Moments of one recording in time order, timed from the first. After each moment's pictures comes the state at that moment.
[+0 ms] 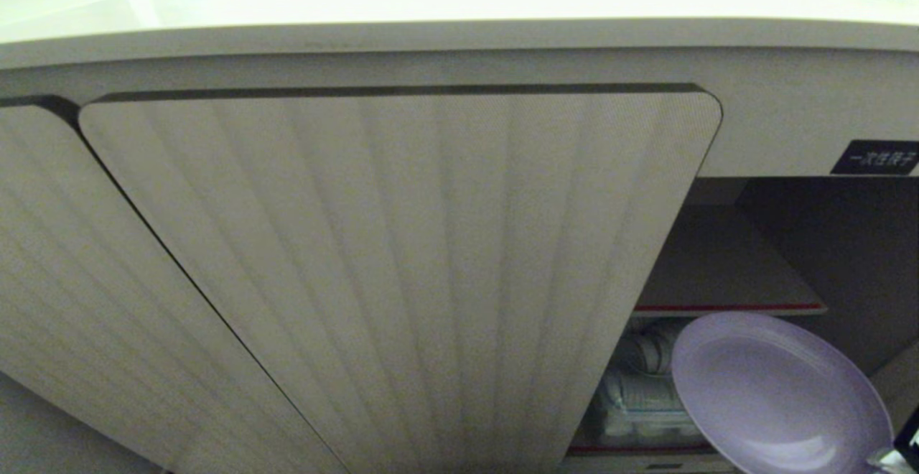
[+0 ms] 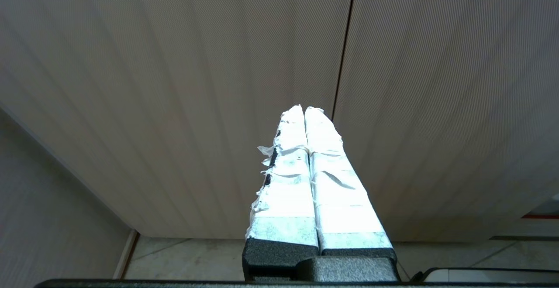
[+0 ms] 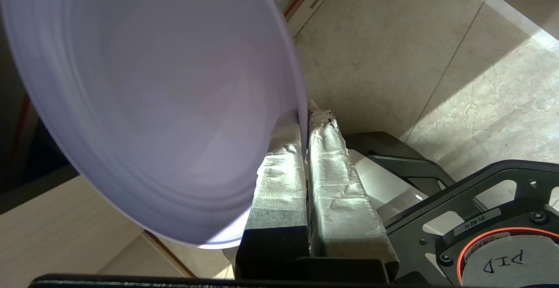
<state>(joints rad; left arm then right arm) 0.00 0.00 0.00 0.00 0.01 0.00 -0.01 1.07 -0.49 0.35 -0.04 0.91</state>
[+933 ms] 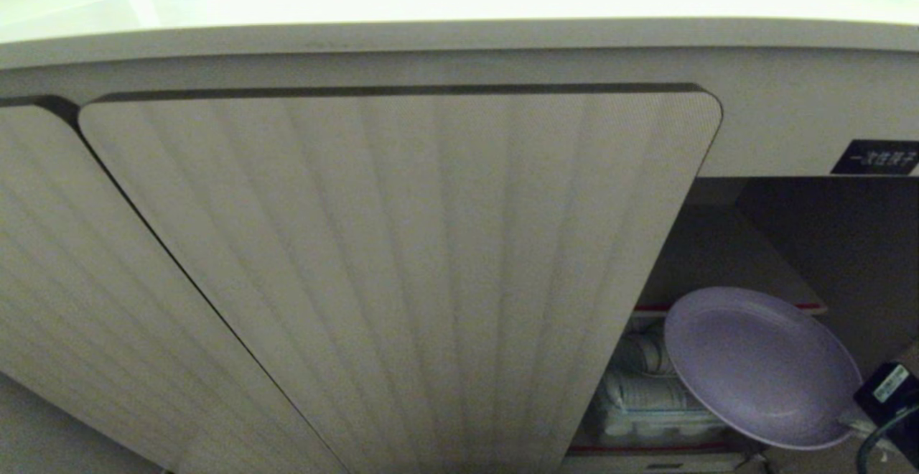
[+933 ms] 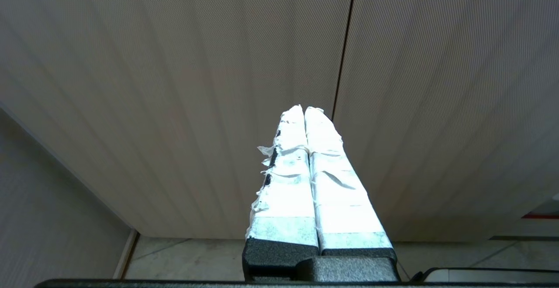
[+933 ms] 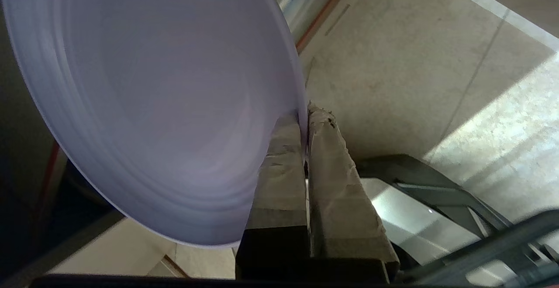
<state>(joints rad) 0.00 0.00 0.00 0.00 0.01 0.00 -0.04 1.24 -0.50 0.15 -0.06 0.94</state>
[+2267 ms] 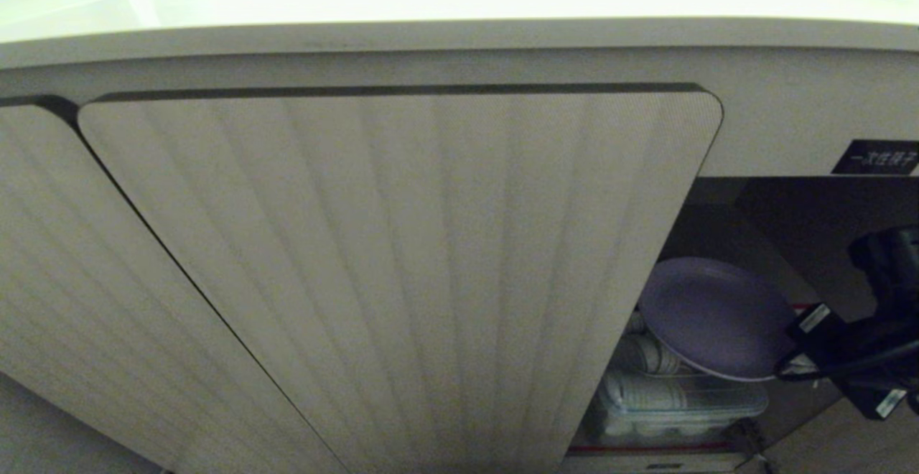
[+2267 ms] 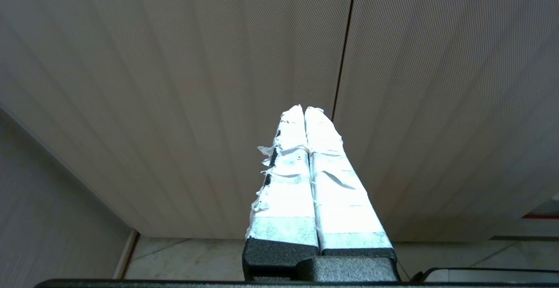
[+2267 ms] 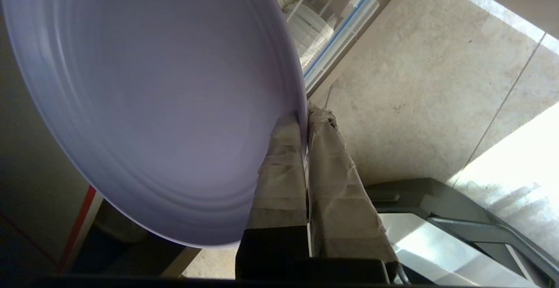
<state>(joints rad) 0.00 0.00 0.00 0.00 0.01 0.00 -0.04 1.55 -0.69 0.05 -0.06 0.95</state>
